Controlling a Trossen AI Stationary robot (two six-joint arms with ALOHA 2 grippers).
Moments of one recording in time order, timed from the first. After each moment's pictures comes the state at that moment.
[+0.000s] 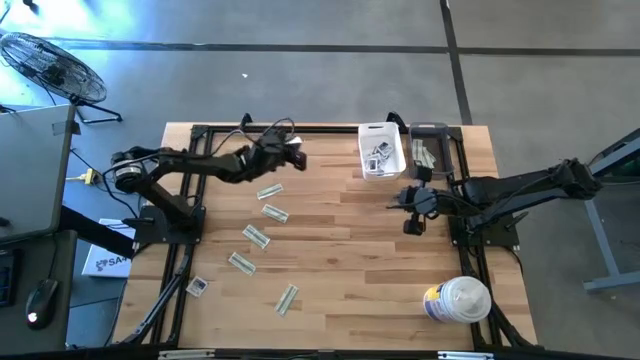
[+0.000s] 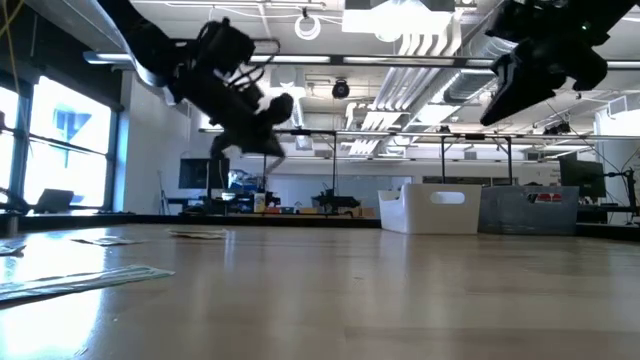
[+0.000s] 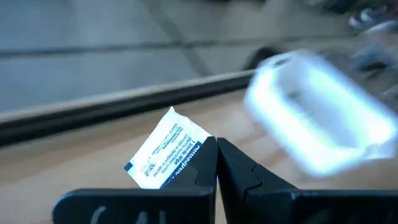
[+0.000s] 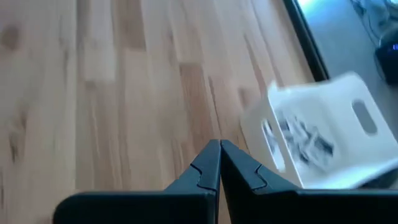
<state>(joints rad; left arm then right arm) 0.41 1.52 0.74 0.38 -0.39 -0.55 0.14 0.91 0.67 -0.63 0.46 0.05</state>
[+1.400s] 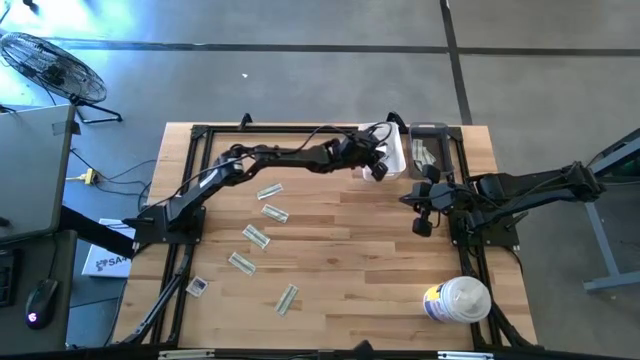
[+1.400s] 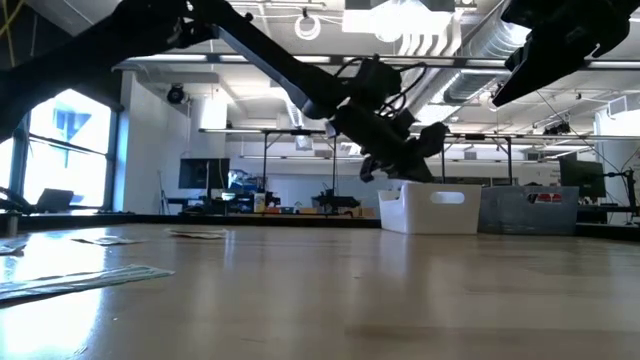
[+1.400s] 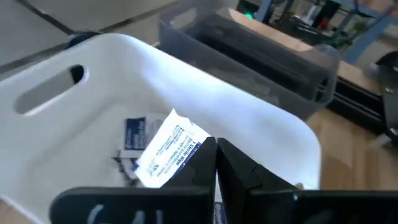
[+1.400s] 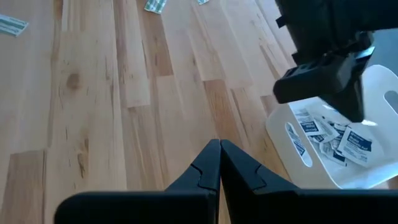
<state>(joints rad) 0.30 2.40 1.91 0.09 -0.14 -0.29 0.14 0.77 0.67 -0.67 0.36 0.19</state>
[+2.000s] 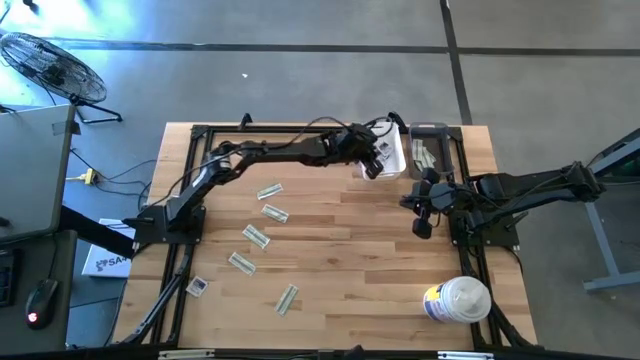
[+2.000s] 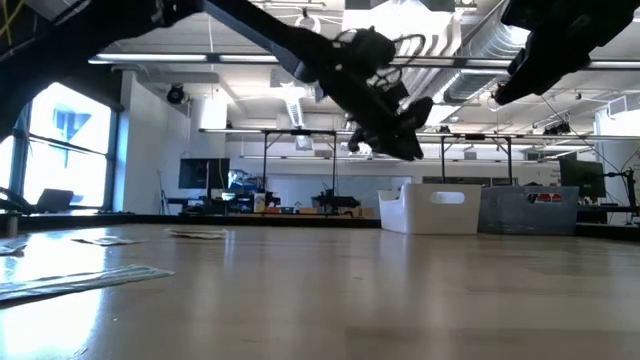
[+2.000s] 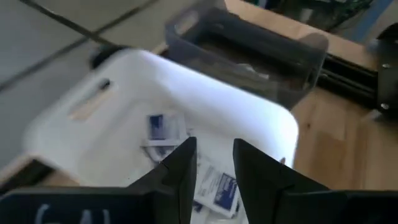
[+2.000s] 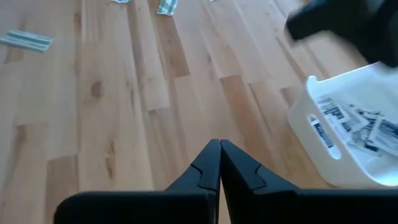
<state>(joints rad) 0.29 2.27 1.91 -0.14 -0.16 -0.20 0.14 0.77 0.67 -0.67 0.30 0.28</state>
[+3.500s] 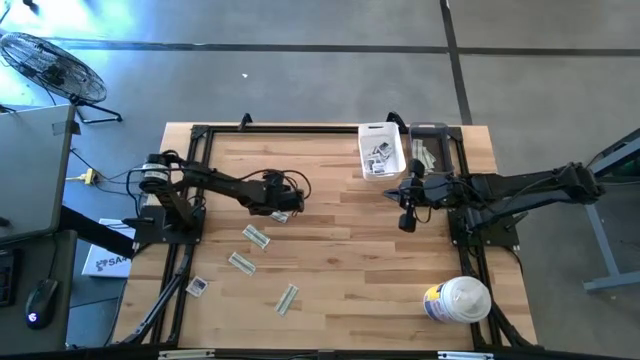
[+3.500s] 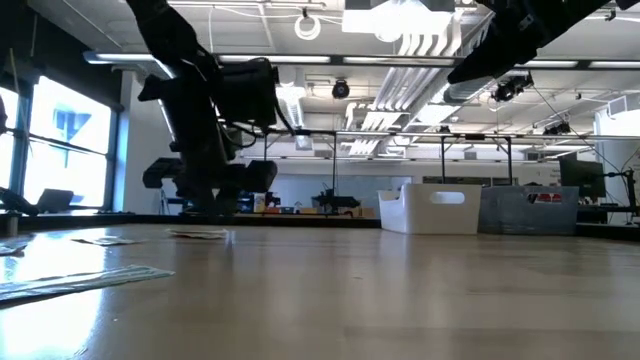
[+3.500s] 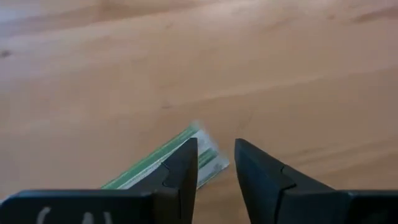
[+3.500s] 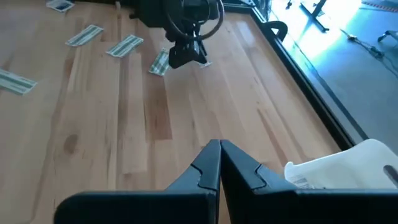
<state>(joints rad) 0.07 1.73 0.89 -0.44 -0.72 -1.24 0.08 0.87 0.67 -0.35 0.33 0.02</state>
